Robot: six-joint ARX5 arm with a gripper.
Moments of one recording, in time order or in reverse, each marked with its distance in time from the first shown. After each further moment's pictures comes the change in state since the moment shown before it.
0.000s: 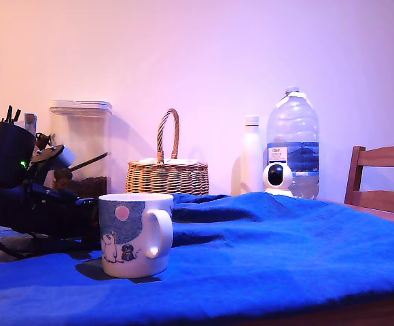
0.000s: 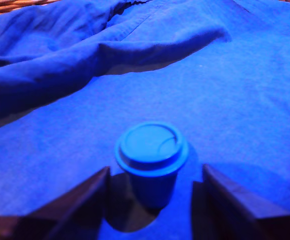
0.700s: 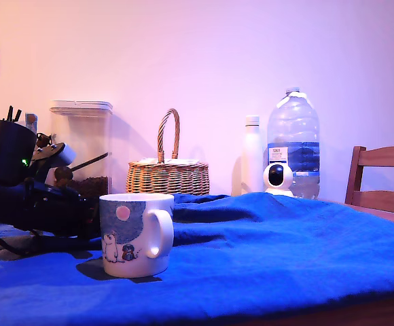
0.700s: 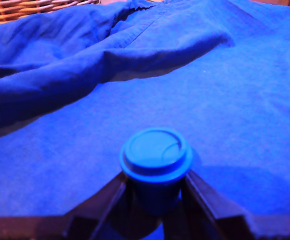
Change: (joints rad) arm 0.000 0.000 0.012 0.002 0.002 -0.011
